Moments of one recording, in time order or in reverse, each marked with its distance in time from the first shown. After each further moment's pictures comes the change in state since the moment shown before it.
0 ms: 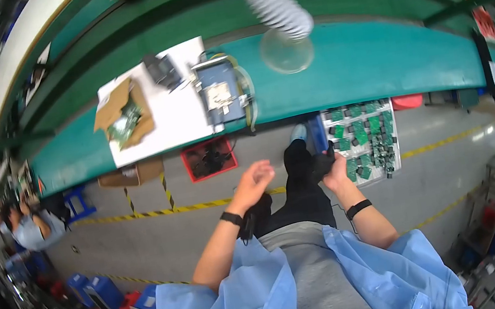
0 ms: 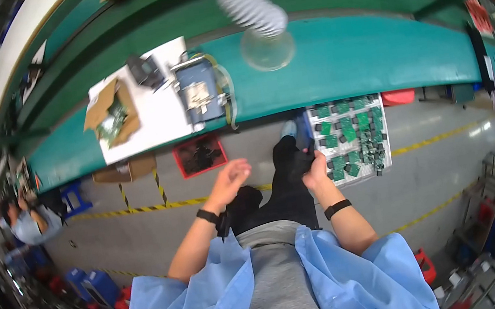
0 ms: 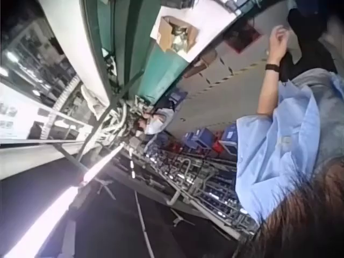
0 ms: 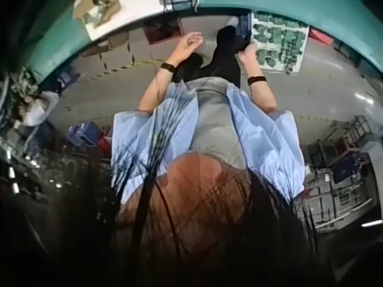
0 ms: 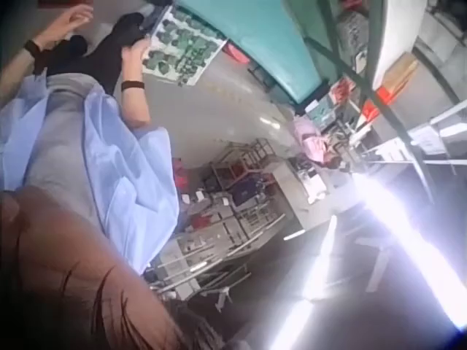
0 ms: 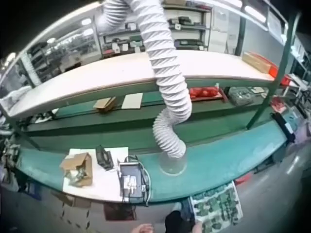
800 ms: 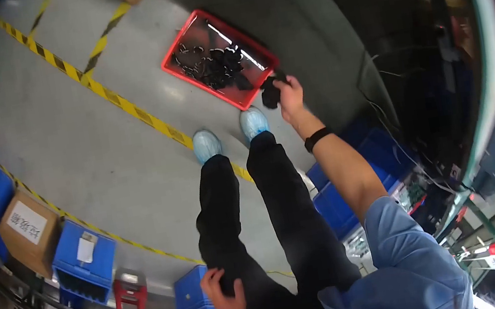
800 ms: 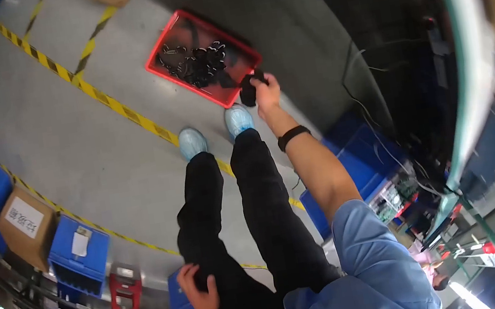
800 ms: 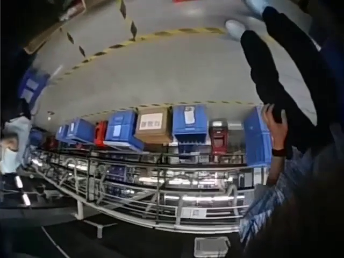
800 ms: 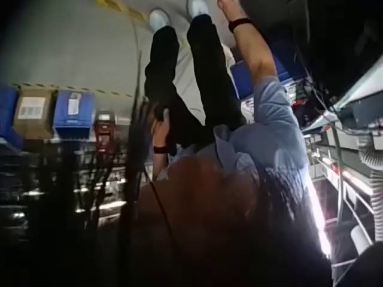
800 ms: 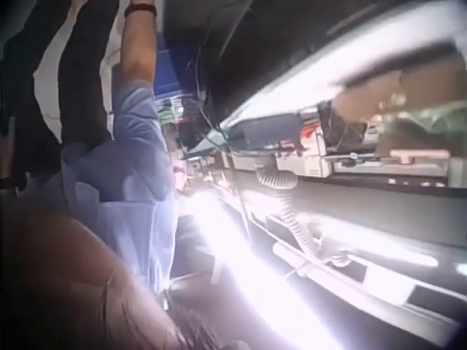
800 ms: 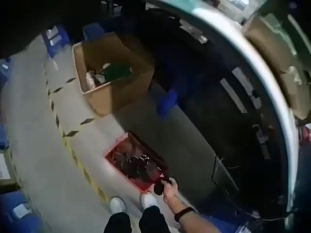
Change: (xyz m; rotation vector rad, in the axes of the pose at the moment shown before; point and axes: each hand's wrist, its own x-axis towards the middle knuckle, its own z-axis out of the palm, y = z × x) left_hand -0.151 -0.415 -0.052 -0.180 1.041 -0.427; right_hand 0.575 0.414 0.148 -1.301 -0.255 -0.376
